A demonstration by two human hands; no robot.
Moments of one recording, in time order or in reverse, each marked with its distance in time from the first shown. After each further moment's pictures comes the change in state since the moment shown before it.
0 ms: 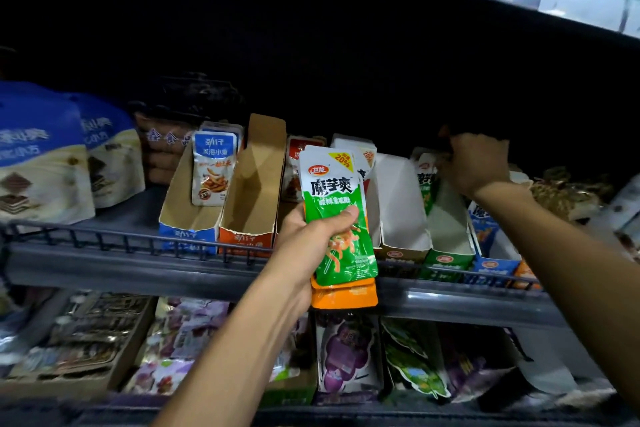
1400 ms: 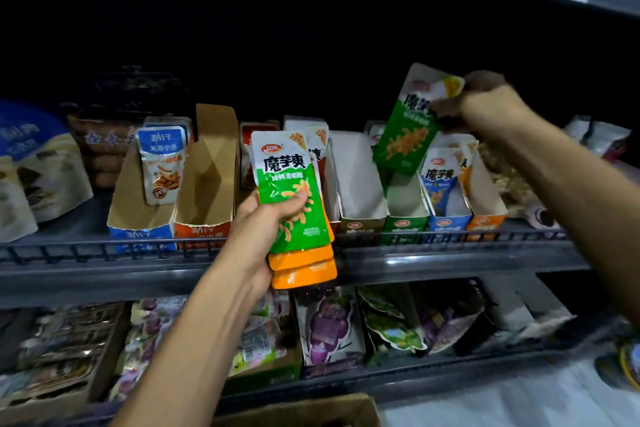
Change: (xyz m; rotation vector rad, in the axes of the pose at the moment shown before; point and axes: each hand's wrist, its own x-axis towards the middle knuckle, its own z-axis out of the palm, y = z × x) left_hand -0.005 0.000 0.000 0.060 -0.009 -0.023; right_hand -0.029 0.032 -0.090 1.127 -0.106 0.353
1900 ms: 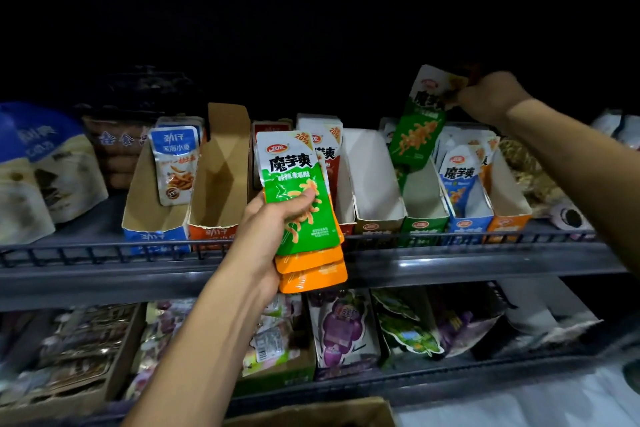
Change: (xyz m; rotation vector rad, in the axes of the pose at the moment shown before) left_hand 0.003 0.004 -0.008 -0.004 0.005 -0.022; right_hand 0.057 0.033 0.010 -0.510 -0.017 -0.044
